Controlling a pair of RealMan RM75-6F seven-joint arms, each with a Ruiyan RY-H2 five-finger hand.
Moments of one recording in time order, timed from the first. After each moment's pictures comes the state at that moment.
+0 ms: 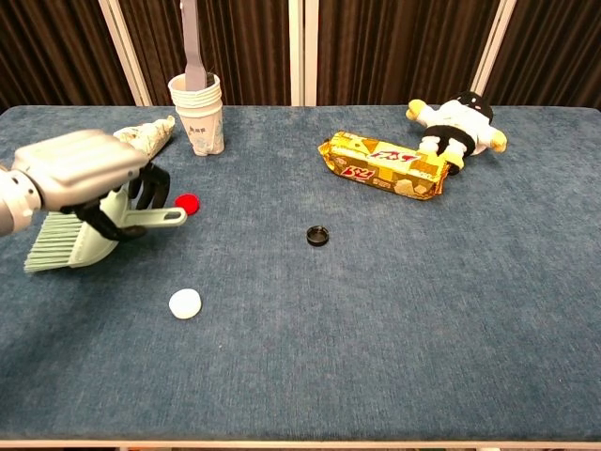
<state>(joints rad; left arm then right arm) -0.65 -1.58 -0.06 -1.37 1.30 1.01 0.43 0.04 -1.09 0.07 -1.50 -1.52 1.53 0.21</state>
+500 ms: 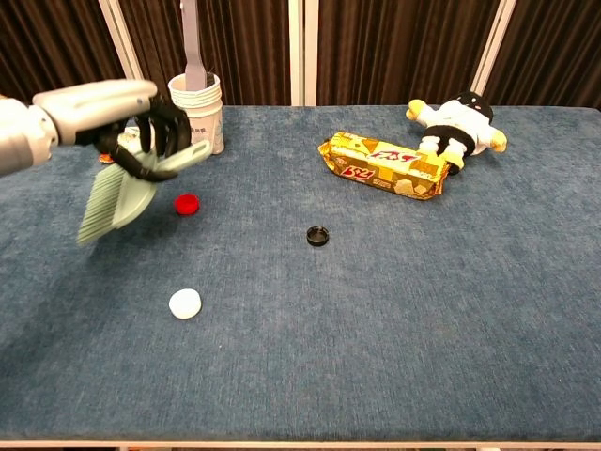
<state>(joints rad) -0.75 -1.56 -0.15 -1.22 1.38 0.92 -0.12 0.03 -1.06 0.07 -1.53 -1.51 1.54 0.19</state>
